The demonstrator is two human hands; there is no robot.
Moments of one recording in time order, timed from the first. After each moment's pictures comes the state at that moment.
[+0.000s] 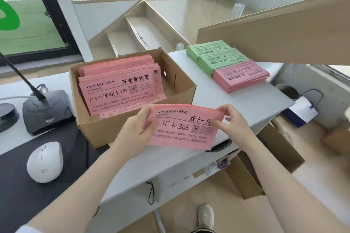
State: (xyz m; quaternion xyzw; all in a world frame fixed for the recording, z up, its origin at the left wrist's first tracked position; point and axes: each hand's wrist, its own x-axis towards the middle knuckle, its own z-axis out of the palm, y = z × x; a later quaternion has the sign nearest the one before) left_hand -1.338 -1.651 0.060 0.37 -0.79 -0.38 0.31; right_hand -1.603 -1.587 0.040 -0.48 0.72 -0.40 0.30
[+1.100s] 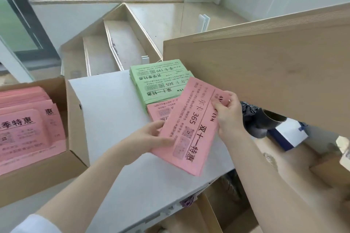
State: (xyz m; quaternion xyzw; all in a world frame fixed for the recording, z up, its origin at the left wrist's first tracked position) left_hand -1.659 -1.744 0.051 0.33 -0.58 -0.74 0.13; right_hand -1.873 -1.720 0.061 -0.24 0.63 -0.66 0.33
